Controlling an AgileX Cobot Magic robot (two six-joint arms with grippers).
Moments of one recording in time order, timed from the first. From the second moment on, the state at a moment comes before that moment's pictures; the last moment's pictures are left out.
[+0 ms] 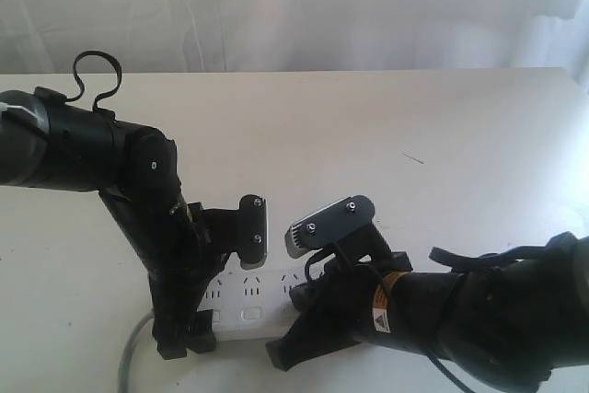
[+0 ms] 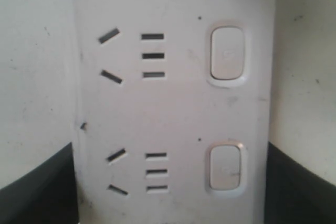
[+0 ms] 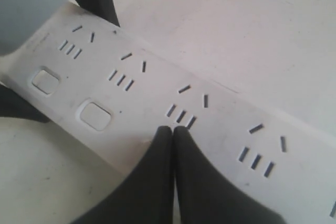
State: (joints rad) left arm -0.52 1.84 -1.02 -0.22 0.70 1.06; right arm 0.79 1.70 -0.53 -0.16 -0.36 0.28
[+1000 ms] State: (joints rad) left arm -0.52 1.84 -1.02 -0.21 0.70 1.06; right arm 0.83 1.77 -0.53 -0.16 -0.43 0.29
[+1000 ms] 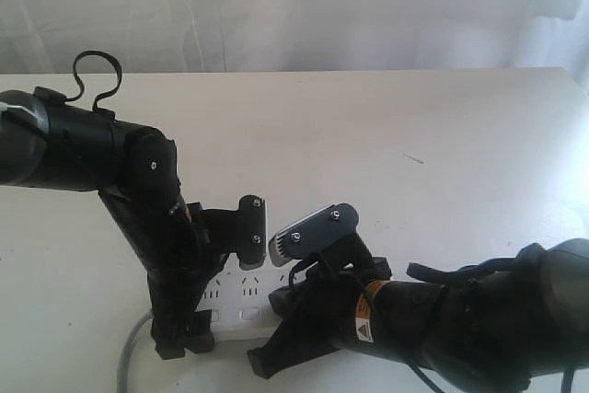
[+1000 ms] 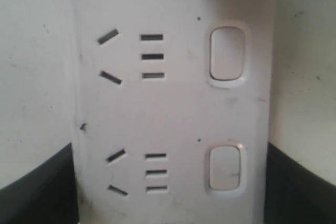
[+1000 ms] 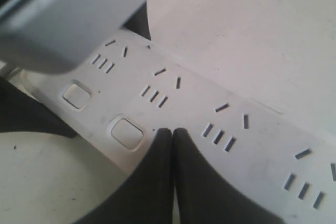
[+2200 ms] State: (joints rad) left arm -0.52 1.84 -1.02 -0.21 0.70 1.06; right arm 0.84 1.66 -0.54 -0.16 -0.21 0.28
